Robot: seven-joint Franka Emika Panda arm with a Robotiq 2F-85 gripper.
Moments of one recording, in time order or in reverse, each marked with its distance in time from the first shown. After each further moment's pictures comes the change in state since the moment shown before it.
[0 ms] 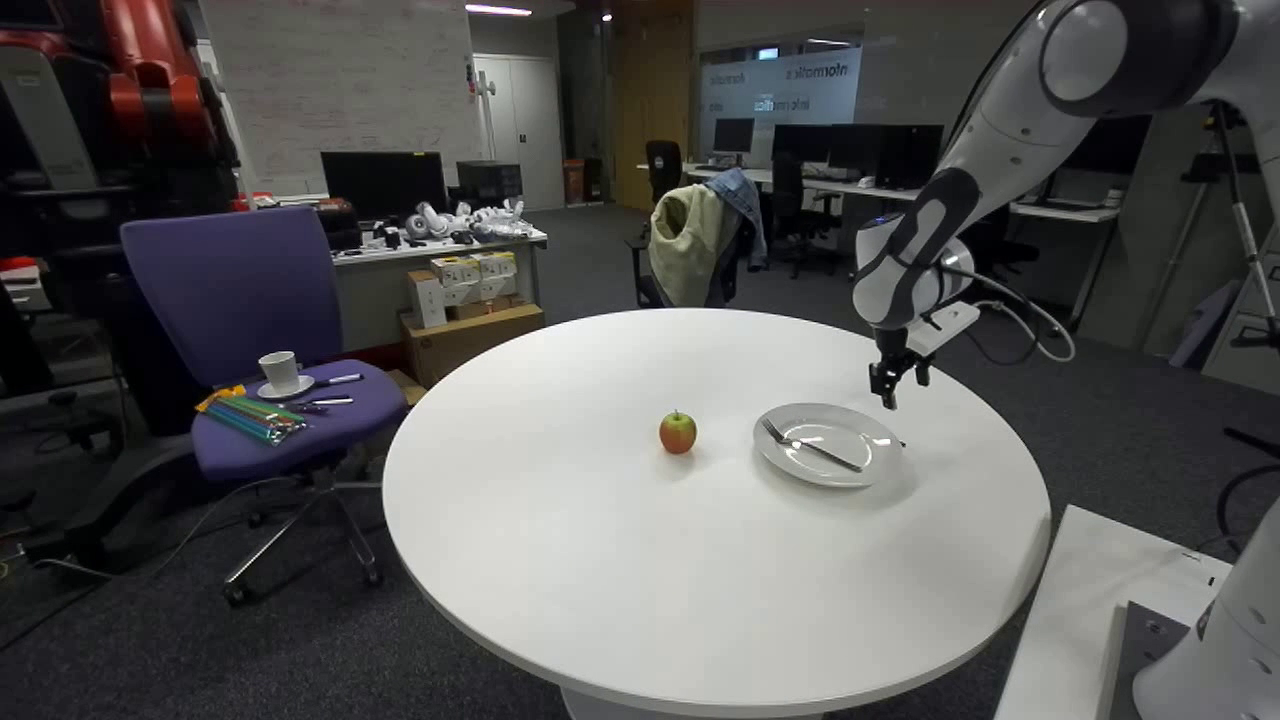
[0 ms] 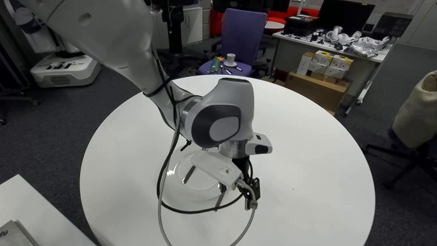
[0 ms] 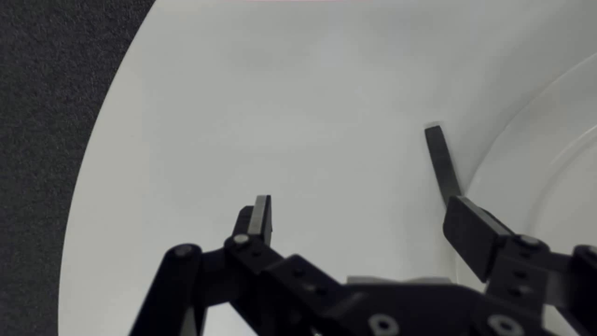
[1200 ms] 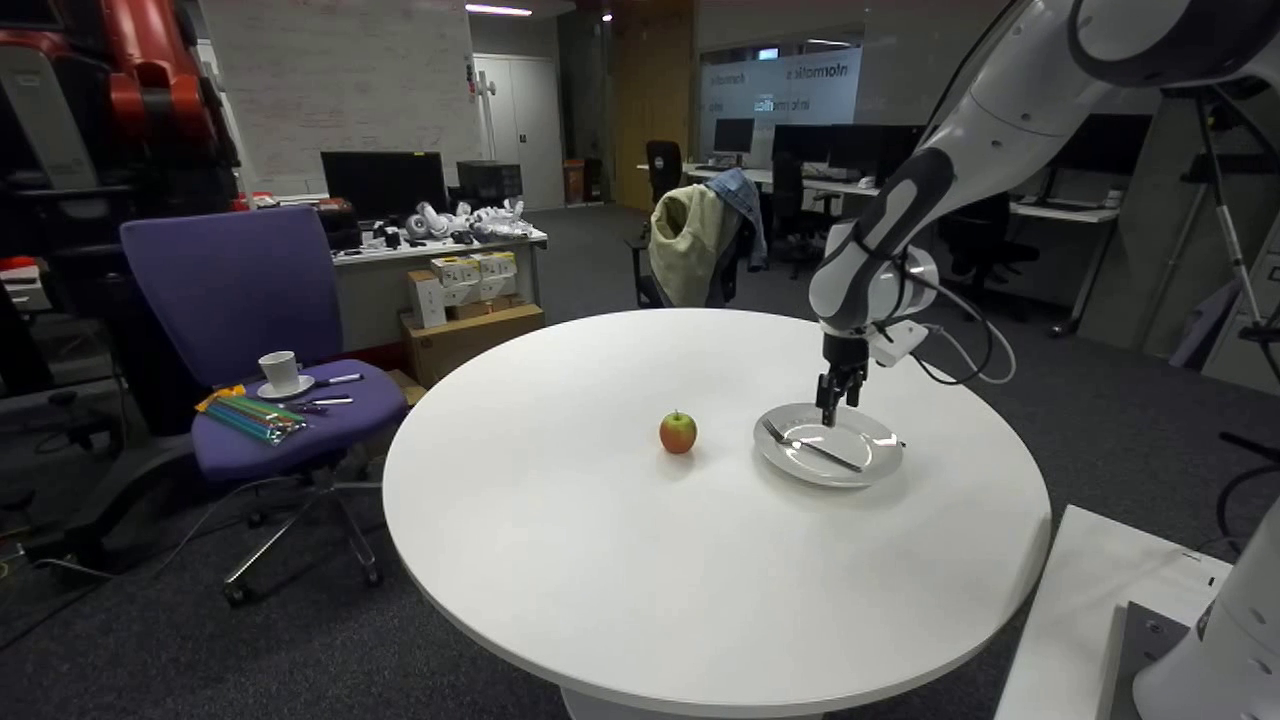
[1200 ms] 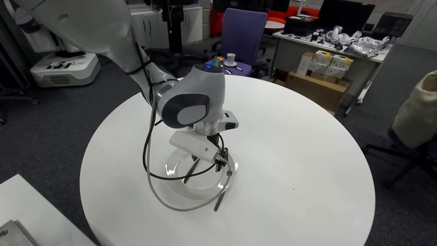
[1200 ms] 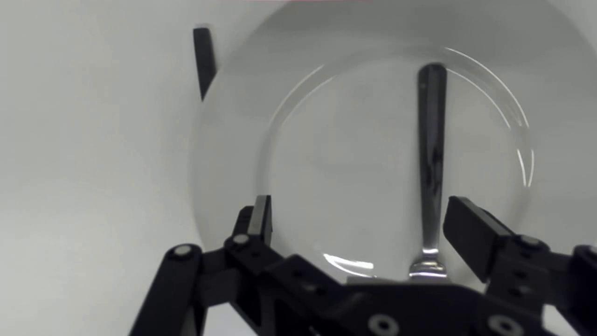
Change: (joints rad) arm -0.002 -0.081 0.199 -0.107 0.265 0.088 -0.328
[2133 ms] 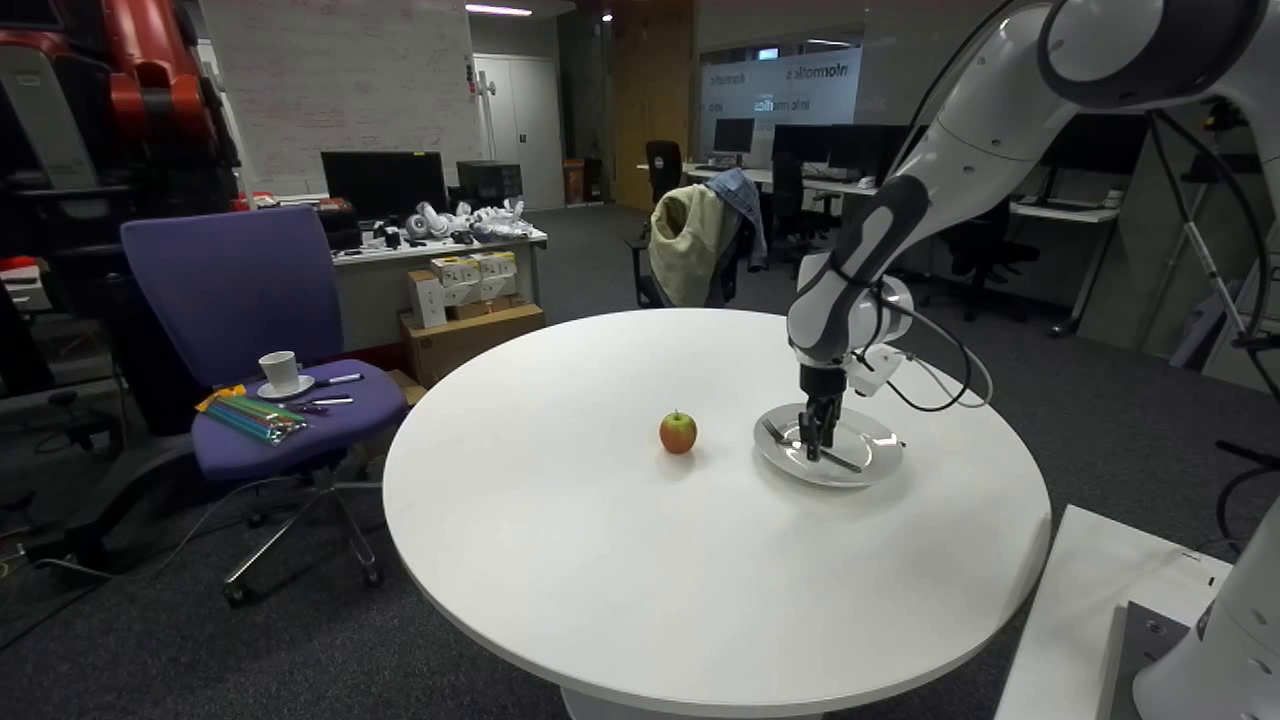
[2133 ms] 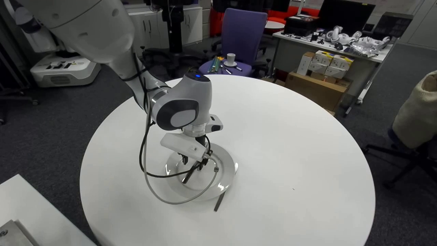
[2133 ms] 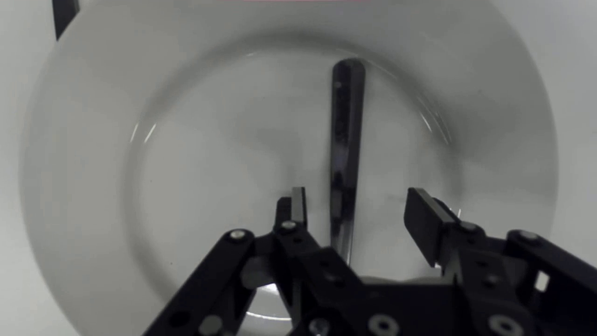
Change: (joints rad) arm 0.016 0.072 0.082 0.002 0.001 0.007 -0.006
